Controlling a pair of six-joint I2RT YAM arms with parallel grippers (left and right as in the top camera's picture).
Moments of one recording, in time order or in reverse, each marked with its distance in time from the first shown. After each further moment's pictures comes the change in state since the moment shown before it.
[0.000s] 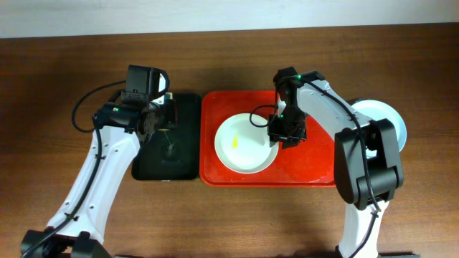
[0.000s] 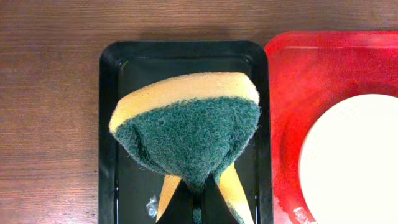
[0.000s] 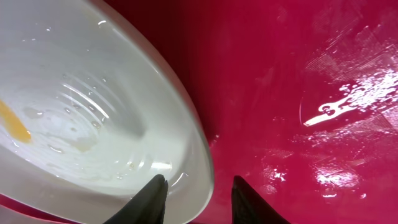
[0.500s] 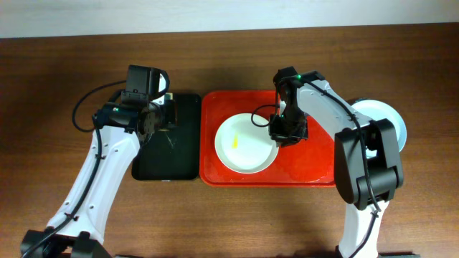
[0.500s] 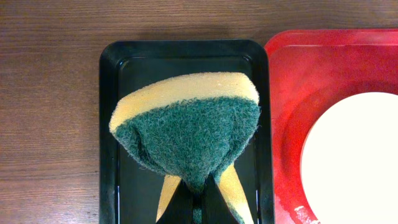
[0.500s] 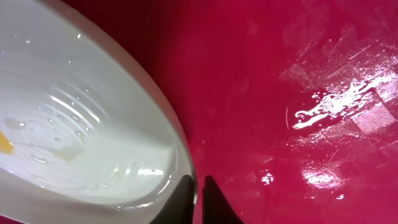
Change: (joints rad) left arm 0.000 0.000 0.000 -0.002 0.000 0.008; right arm 0.000 0.000 0.000 0.006 0.050 -0.001
